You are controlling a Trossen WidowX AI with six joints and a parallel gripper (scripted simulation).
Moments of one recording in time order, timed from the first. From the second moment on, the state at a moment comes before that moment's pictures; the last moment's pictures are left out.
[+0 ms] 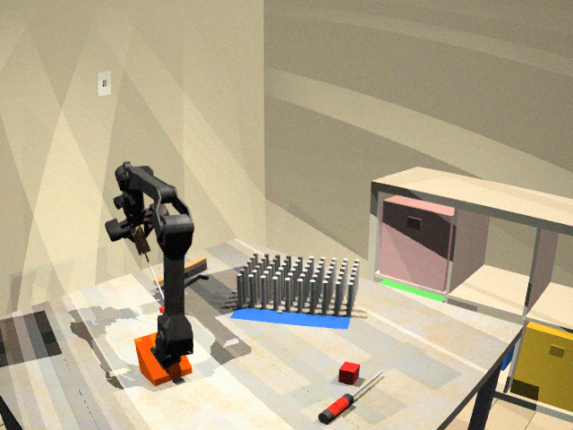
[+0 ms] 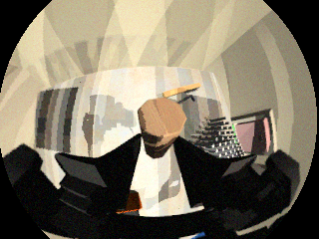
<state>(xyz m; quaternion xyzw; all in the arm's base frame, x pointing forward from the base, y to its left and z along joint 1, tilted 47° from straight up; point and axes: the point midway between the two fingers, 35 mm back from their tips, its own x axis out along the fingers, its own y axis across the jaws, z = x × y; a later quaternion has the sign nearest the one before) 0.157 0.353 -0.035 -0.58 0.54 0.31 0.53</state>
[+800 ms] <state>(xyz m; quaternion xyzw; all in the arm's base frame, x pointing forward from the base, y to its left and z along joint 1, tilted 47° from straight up) 0.095 0.384 -0.085 -0.76 0.37 0.47 0.25</state>
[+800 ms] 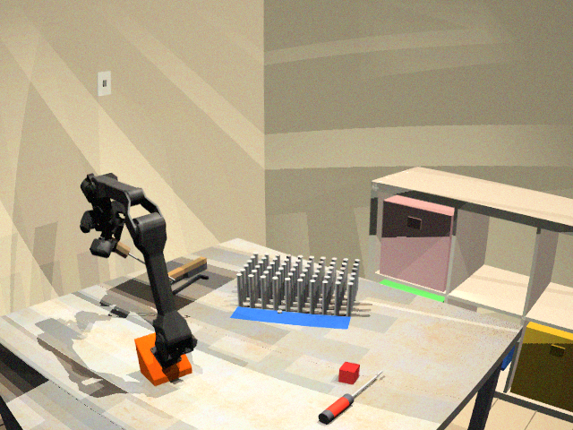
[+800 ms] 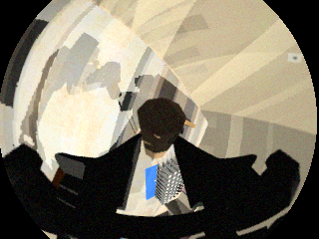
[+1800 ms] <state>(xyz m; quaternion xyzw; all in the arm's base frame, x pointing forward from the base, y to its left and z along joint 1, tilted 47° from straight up) 0.009 0.393 -0.153 -0.81 0.10 0.54 -0.18</state>
